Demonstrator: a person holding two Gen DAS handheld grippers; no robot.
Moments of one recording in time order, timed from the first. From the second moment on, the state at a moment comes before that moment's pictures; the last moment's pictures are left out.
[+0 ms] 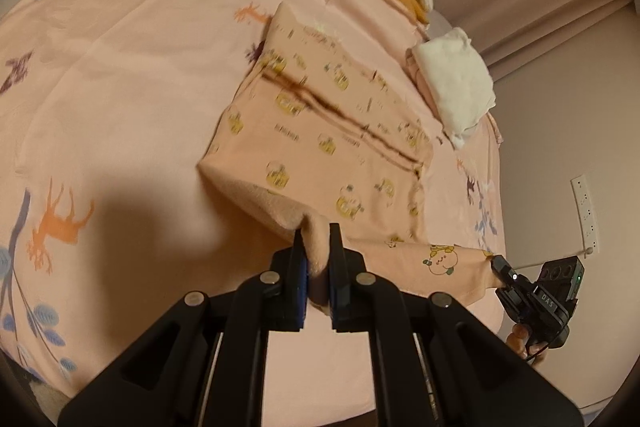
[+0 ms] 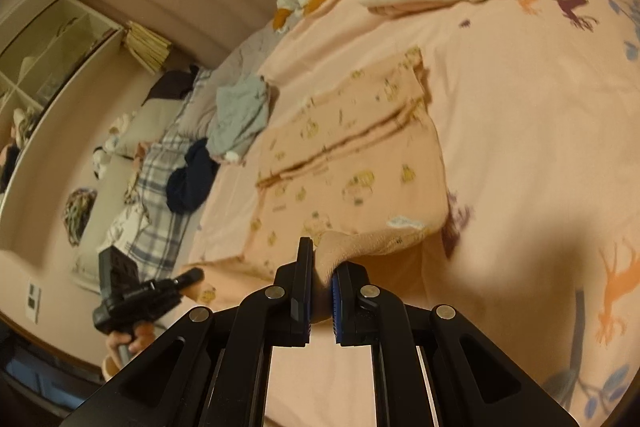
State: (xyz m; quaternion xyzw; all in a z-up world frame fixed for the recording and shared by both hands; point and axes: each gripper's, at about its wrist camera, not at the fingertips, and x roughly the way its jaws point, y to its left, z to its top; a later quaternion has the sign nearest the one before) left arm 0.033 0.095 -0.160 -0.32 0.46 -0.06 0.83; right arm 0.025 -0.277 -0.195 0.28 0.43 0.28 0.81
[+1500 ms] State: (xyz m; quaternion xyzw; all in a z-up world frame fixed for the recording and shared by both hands) left arm 0.286 0.164 -0.162 -0.29 0.47 0.06 0.83; right arm 0.252 -0.254 -0.188 0.13 0.48 0.12 0.86
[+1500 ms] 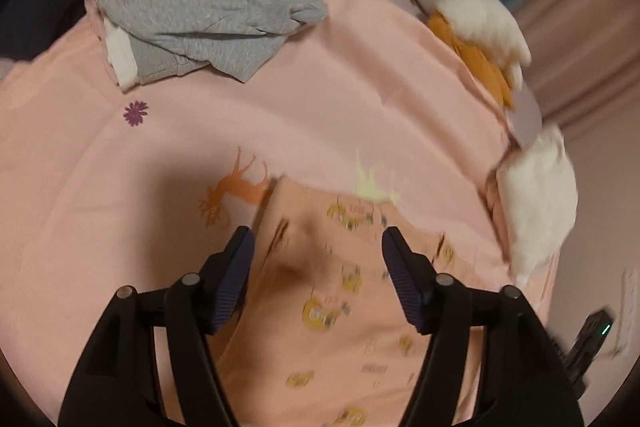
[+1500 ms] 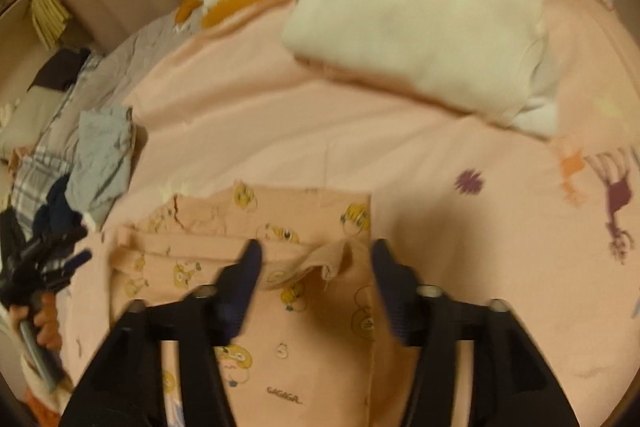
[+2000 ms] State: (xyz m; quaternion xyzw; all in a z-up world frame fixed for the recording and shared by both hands) left arm 0.336 0.072 -0.240 -0.14 0.56 0.00 0.81; right arm 0.273 -0.200 -0.259 0.06 0.56 0.16 0.81
